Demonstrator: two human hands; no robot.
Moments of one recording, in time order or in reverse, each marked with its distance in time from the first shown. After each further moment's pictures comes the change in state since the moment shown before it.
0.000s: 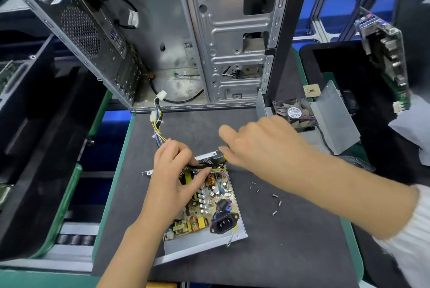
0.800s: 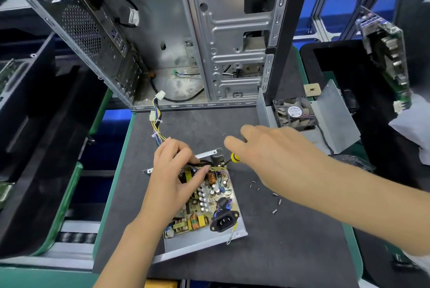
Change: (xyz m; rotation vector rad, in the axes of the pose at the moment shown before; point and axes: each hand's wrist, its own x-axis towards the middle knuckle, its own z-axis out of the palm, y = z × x) left_hand -0.001 0.002 -0.001 -0.006 0.004 0.001; right_hand -0.015 0.003 0.003 0.058 -0.182 -0.111
